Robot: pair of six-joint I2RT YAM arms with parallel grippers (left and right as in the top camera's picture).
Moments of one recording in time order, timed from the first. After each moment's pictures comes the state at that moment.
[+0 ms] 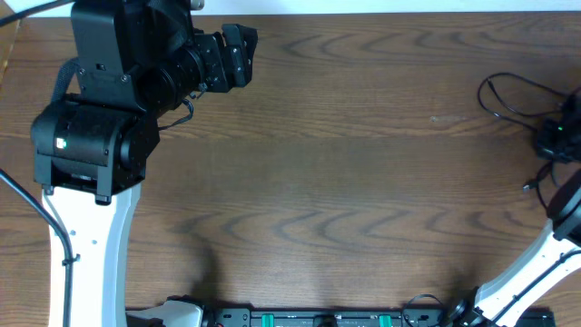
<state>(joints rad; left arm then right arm) -0.22 1.46 2.04 -1.09 0.21 -0.25 -0.60 2.21 1.65 -0.87 0.06 -0.06</state>
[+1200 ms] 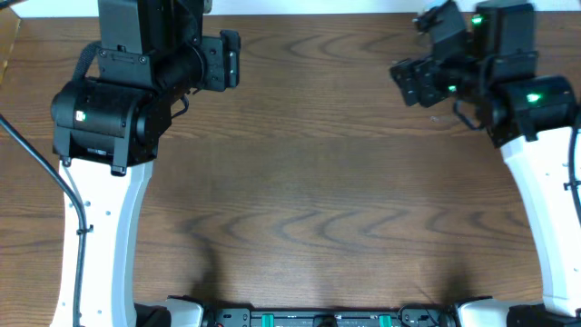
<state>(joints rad) -0.22 1.52 2.04 -1.14 0.02 -0.05 0.20 1.52 1.66 -0.88 -0.19 -0.18</state>
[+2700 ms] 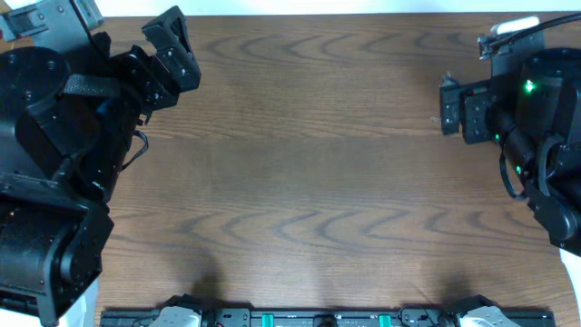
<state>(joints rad) -0.22 1.25 2.04 -1.02 -0.14 -0.41 0.32 1.23 1.76 -1.14 0.29 -0.04</state>
